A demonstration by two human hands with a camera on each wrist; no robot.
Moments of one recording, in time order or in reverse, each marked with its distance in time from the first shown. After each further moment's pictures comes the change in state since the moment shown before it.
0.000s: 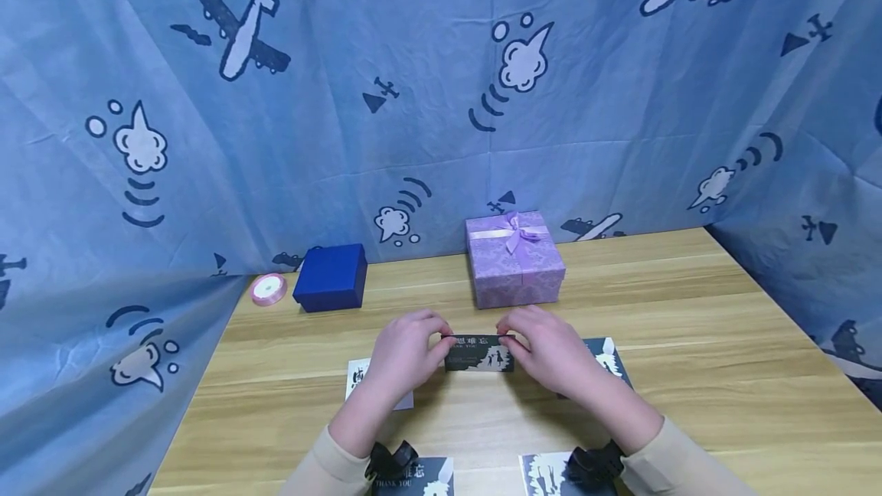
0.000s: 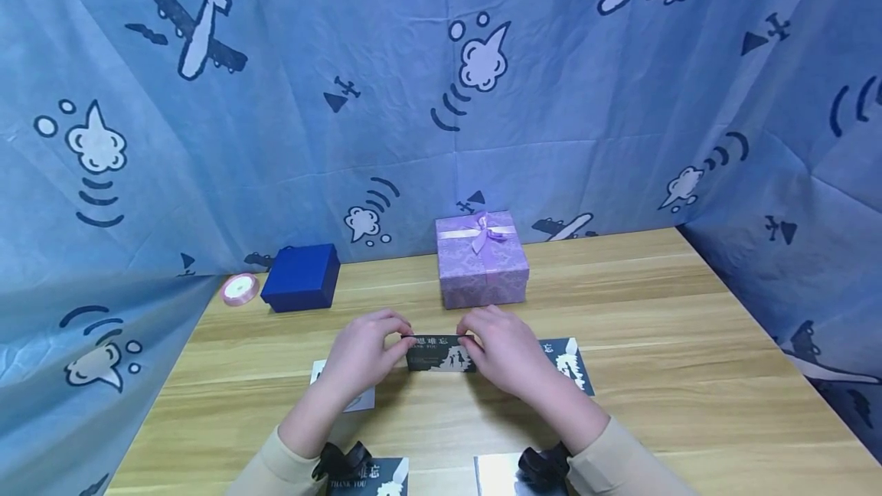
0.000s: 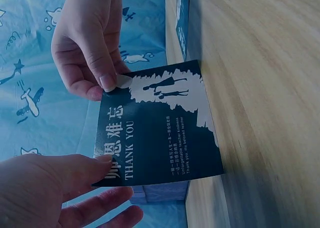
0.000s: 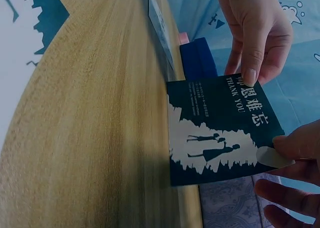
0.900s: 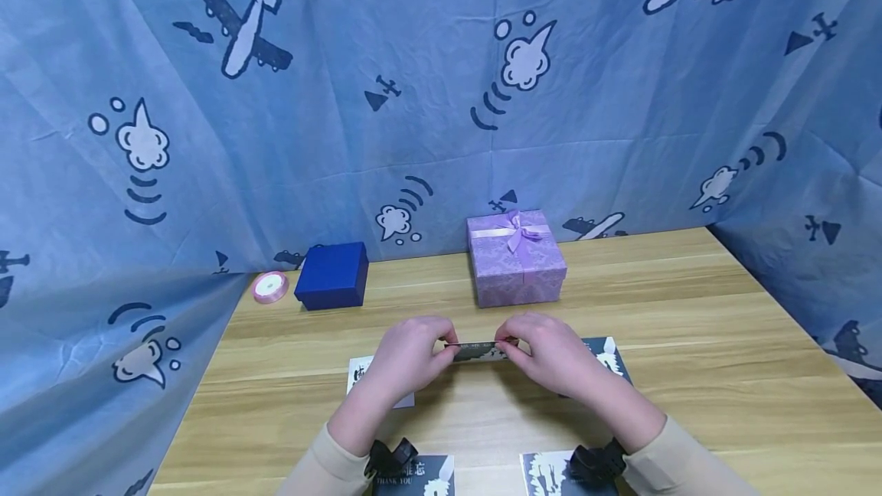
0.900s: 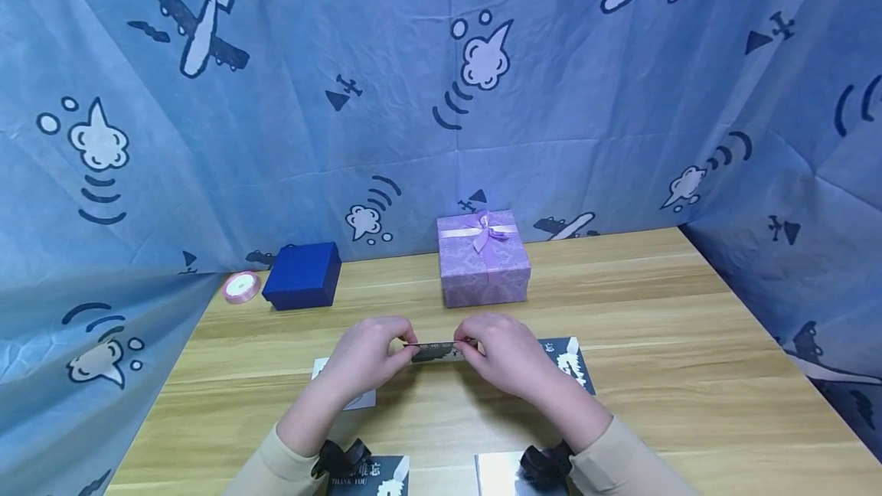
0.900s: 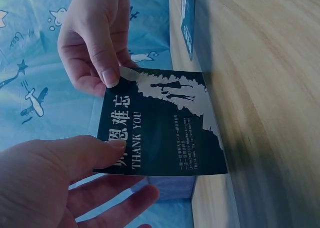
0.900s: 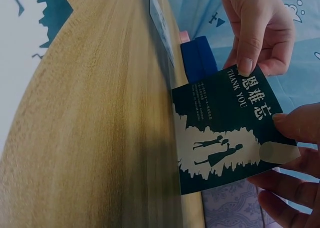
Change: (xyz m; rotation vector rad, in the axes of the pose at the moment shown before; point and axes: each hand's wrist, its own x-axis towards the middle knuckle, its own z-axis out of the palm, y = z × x) left_hand -0.001 0.001 -0.004 -0.028 -0.086 0.098; right_hand -0.001 0.002 0.000 0.034 -0.062 -0.039
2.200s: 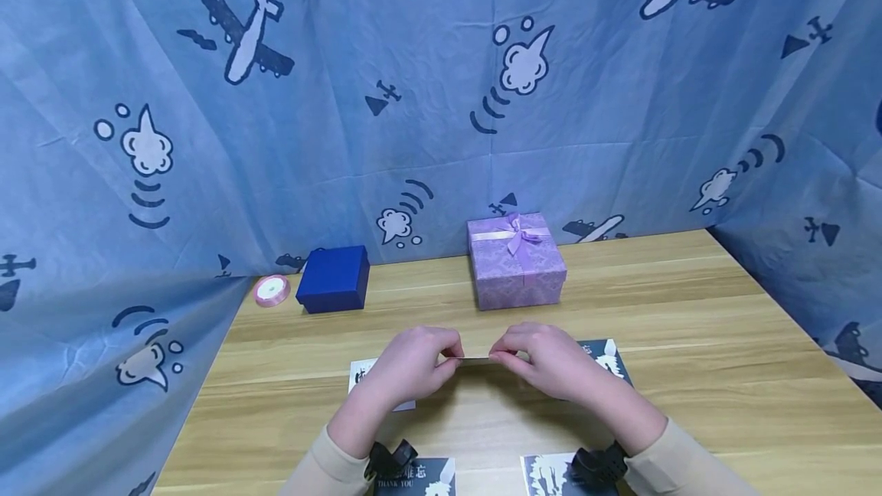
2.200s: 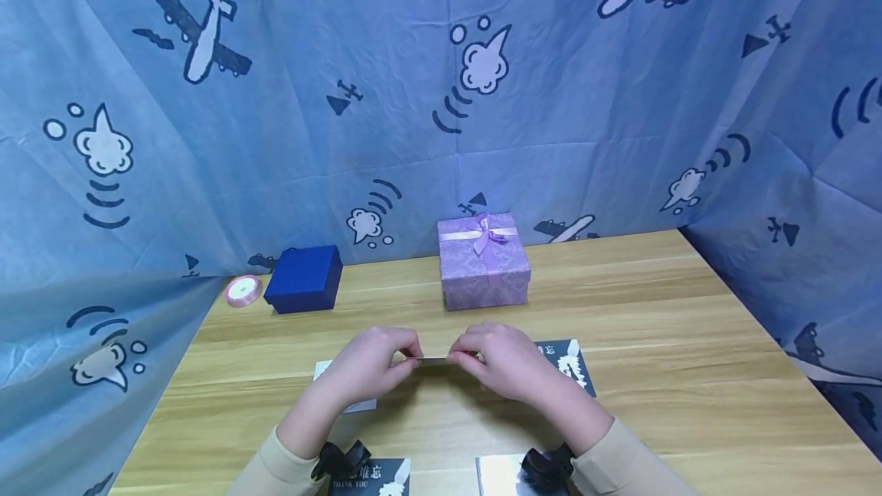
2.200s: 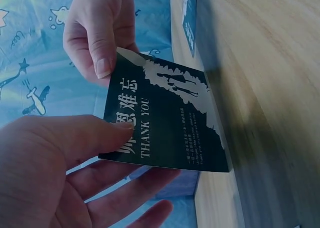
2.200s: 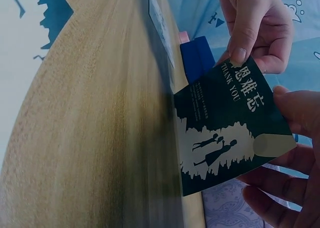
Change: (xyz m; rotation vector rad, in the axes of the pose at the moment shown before) left_hand -0.001 -0.001 -0.002 -0.066 -0.141 0.081; right_hand -0.003 0.002 0.000 0.067 -0.080 -0.063
